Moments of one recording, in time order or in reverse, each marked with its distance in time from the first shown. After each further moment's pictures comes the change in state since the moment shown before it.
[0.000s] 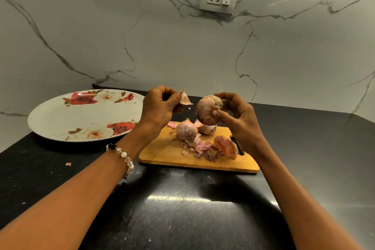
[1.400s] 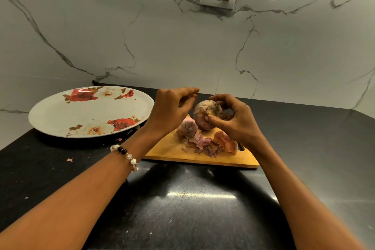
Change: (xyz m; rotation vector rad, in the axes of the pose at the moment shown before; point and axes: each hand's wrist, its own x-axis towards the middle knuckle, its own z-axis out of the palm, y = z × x) left_hand -0.011 0.004 0.007 0.366 -0.086 0.634; right_hand 0.001 0.007 0.001 -0.291 -0.055 -0.106
